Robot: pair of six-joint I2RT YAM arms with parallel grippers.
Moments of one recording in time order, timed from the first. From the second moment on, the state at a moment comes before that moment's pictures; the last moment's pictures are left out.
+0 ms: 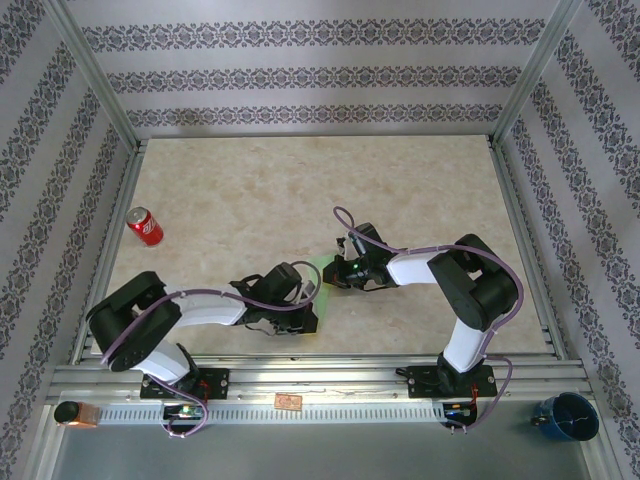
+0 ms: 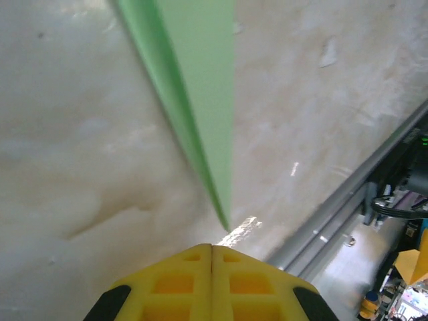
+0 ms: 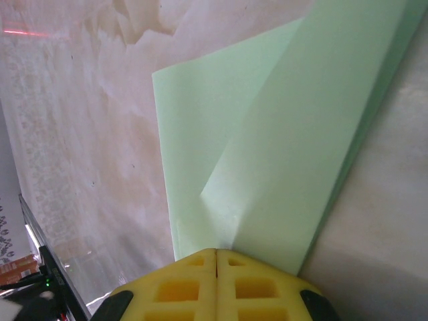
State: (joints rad) left arm -0.85 1.51 0.56 -0.03 0.53 -0.90; right arm 0.58 1.77 0.71 0.13 -0.57 0.81
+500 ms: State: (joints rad) left arm -0.82 1.60 0.56 0.18 0.49 -1.00; right arm 0.58 1.77 0.71 0.13 -0.57 0.82
